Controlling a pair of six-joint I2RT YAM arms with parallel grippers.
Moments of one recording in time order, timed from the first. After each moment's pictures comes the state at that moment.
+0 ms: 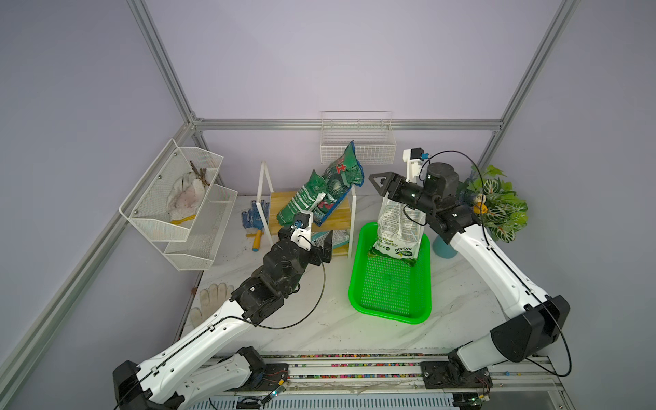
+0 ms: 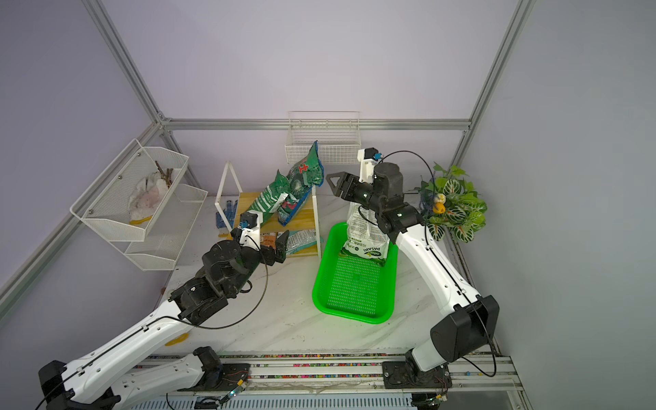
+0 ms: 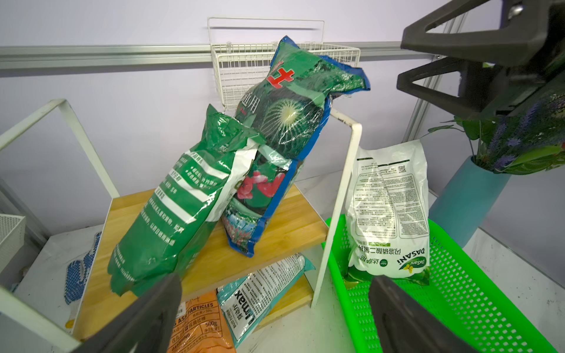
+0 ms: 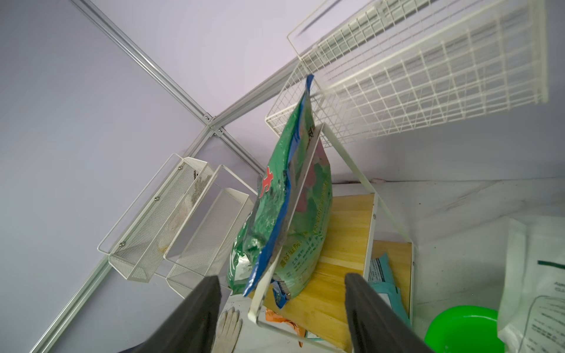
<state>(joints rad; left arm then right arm) -0.77 0.97 0.92 -0.02 -0.46 -0.06 0.38 1.55 1.60 -0.19 -0.38 0.66</state>
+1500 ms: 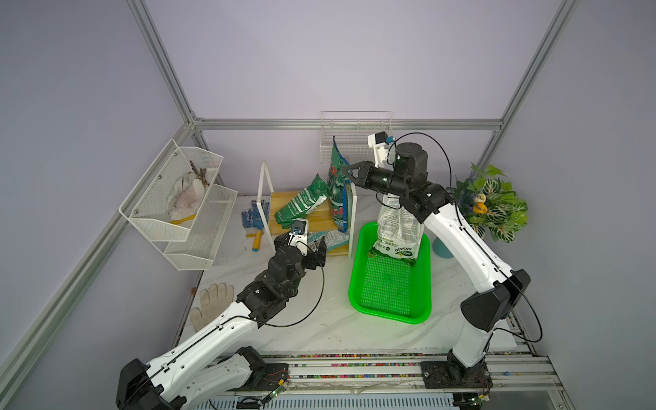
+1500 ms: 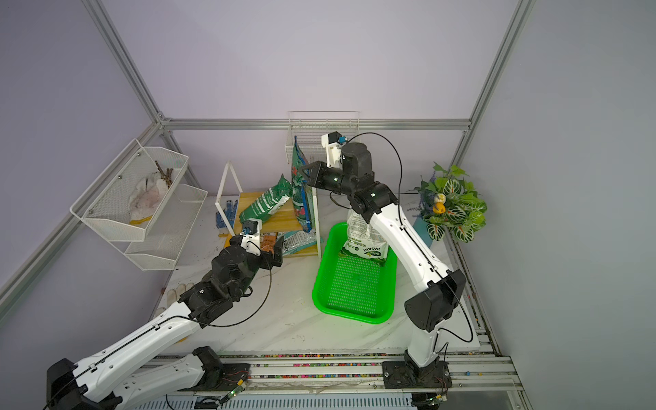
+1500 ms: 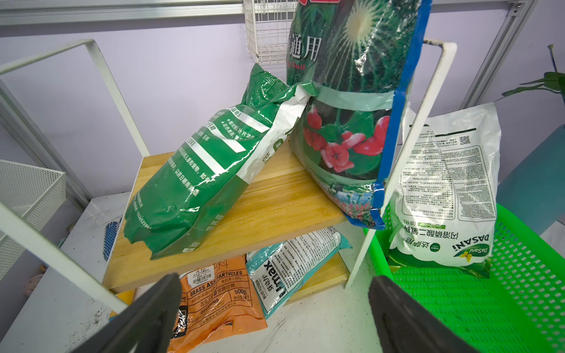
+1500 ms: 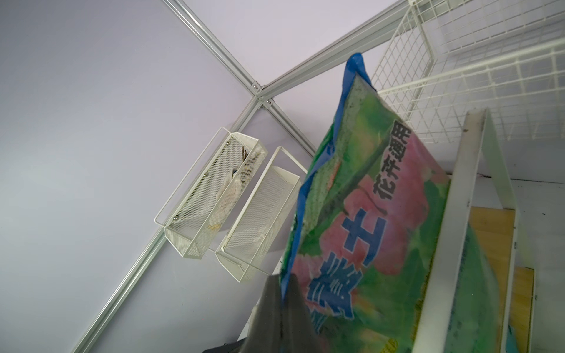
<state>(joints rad) -0.72 0.98 0.80 0.02 -0.51 -0.07 0.51 1.79 2.04 -0.37 -0.46 0.68</state>
